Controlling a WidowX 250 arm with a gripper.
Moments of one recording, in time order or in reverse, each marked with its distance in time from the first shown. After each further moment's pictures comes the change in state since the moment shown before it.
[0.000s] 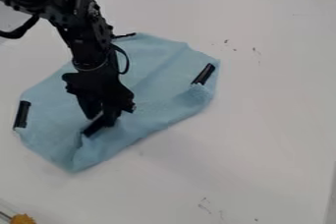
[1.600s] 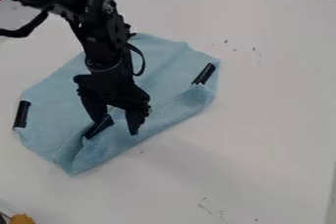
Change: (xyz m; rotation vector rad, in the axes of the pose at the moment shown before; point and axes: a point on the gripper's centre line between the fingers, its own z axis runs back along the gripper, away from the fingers) arm -0.010 -0.025 0.013 -0.028 0.021 0.007
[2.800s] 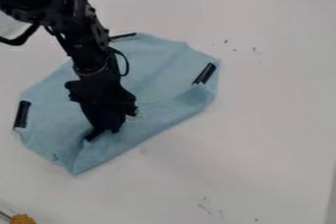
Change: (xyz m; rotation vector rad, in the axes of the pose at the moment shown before) arm 0.006 0.017 -0.019 -0.059 0.002 0.013
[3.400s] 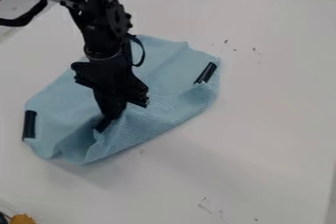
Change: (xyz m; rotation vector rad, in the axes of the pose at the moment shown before) arm 0.001 -0.024 0.041 0.110 -0.043 -0.063
